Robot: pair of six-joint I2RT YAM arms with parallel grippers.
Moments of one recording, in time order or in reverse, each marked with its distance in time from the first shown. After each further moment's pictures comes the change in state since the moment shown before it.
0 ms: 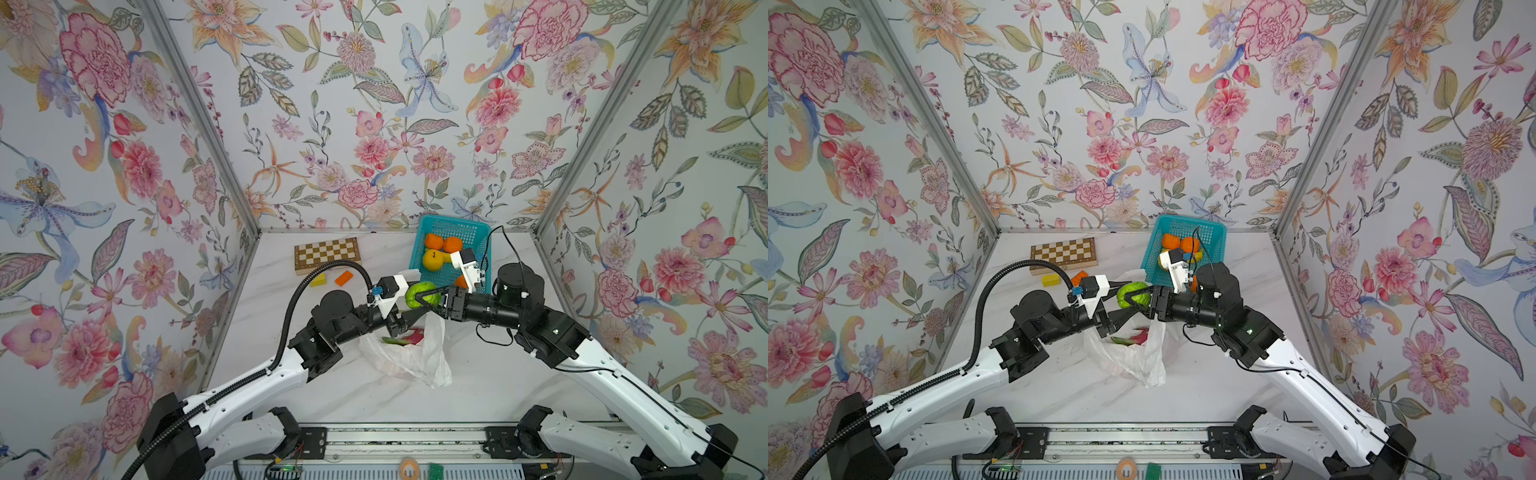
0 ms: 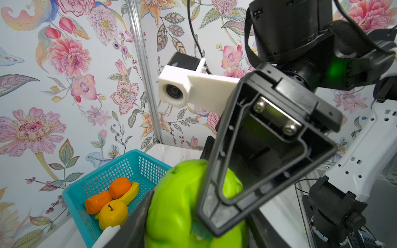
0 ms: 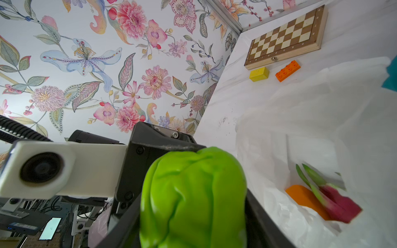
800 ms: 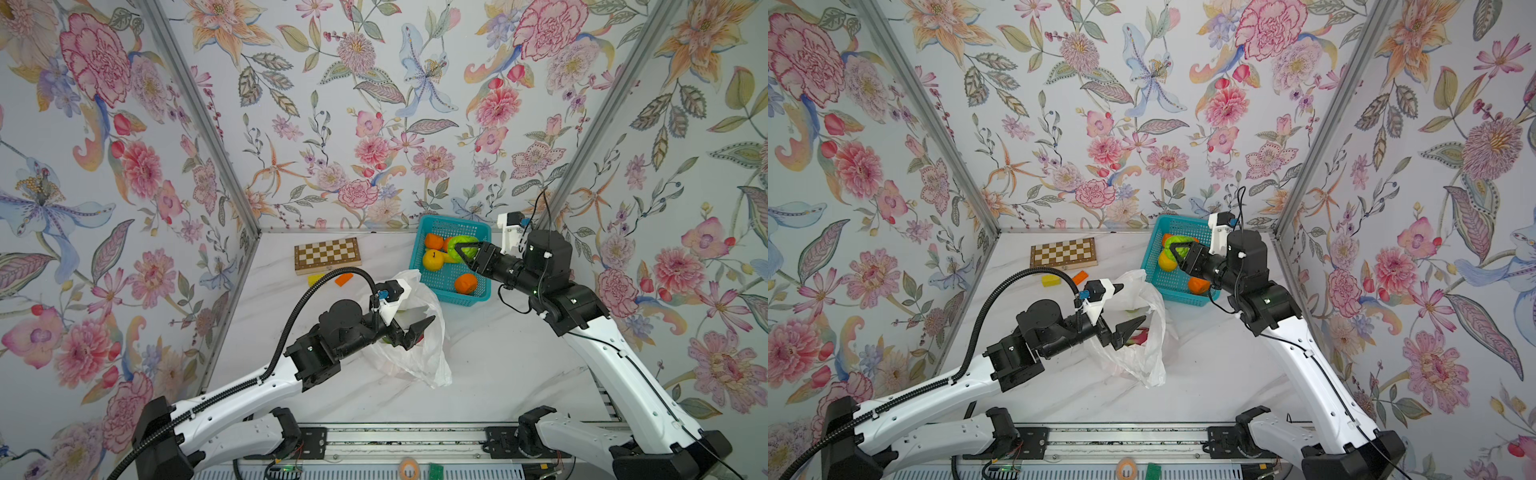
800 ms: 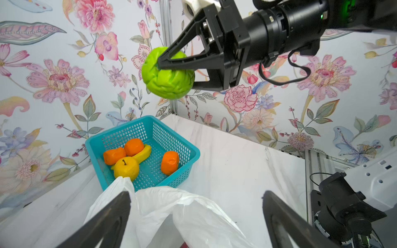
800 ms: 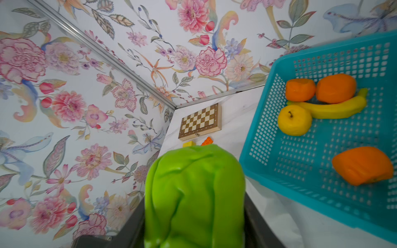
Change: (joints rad) left arm -0.113 -0.056 0.028 -0.259 -0.302 -0.076; right arm -0.345 0.150 0.232 -0.146 0.219 -0.203
